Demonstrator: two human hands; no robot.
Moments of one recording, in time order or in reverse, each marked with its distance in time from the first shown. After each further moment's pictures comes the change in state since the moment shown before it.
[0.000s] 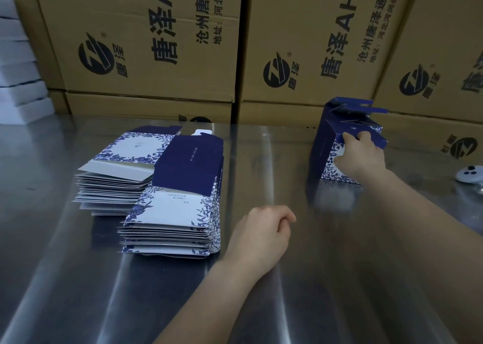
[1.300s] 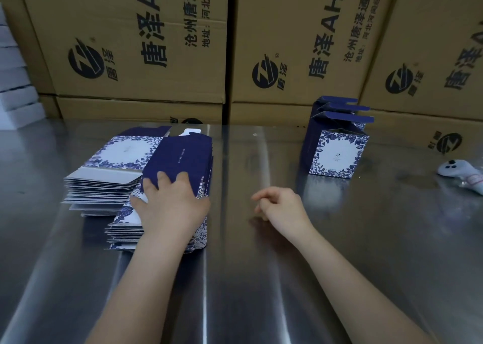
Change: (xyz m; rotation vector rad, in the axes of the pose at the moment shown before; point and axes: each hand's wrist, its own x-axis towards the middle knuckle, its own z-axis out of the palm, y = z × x) left_hand 0.004 -0.021 -0.082 0.493 0.092 -0.584; right_hand -0.126 -0.070 0.056 0.910 -0.233 -0.120
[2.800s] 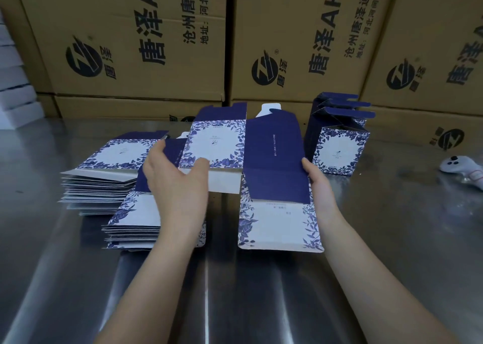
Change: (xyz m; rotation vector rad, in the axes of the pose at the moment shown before) left_hand -0.014 0.024 -0.004 -1.095 0.373 0.008; right_hand 0.003 -0.011 -0.046 1.182 -0.032 0.245
